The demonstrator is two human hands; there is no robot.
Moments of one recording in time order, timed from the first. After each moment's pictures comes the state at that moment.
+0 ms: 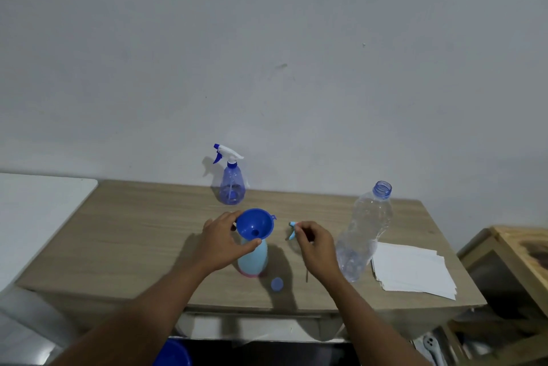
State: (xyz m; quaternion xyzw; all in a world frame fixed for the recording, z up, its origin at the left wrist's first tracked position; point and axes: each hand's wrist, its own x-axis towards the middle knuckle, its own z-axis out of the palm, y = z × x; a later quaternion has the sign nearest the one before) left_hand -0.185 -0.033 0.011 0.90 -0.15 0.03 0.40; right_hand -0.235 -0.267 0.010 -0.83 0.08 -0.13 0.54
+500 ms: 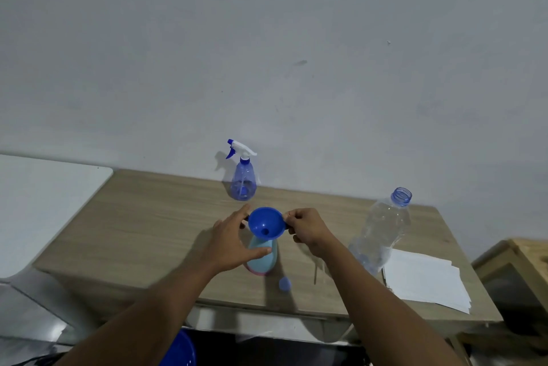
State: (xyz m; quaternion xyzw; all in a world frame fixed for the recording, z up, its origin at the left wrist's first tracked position) left_hand -0.191 -0.028 0.007 0.90 -0.12 -0.01 0.41; right_hand -0.174 -0.239 0.040 -0.78 0.13 0.12 0.60
